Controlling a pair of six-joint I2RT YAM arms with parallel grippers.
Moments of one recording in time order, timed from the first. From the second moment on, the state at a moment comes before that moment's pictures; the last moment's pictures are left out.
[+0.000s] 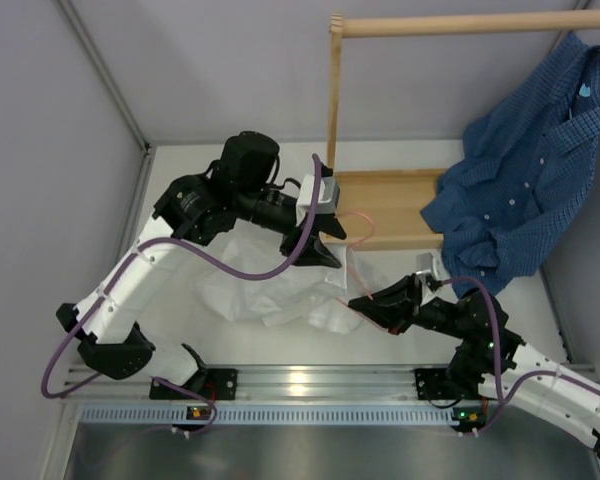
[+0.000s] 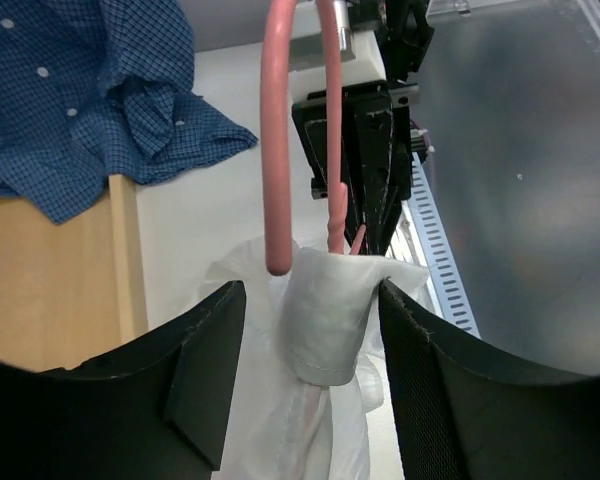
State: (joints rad) left arm -0.82 1.44 1.90 -0.98 0.87 0.44; right arm 0.96 0.40 0.30 0.36 -0.35 0.33
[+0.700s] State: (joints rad) left arm -0.82 1.43 1.82 -1.03 1.00 0.45; right arm 0.96 0.44 0.36 0.29 -0.45 0.27
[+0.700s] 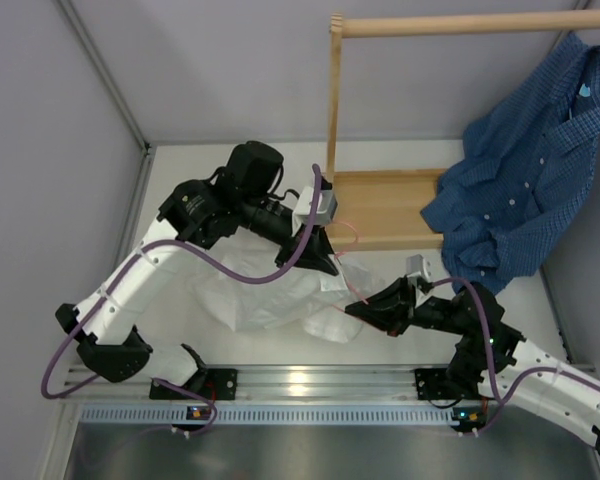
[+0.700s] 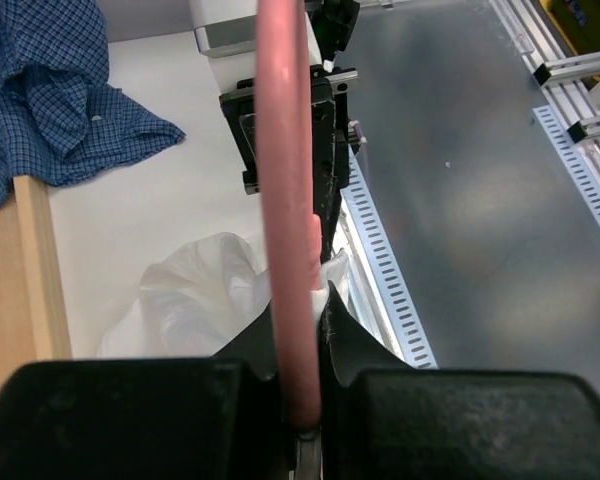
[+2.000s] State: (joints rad) left arm -0.79 1.12 1.61 -0.70 0.32 -0.04; right arm 0.97 0.49 0.30 0.03 -0.05 0.64
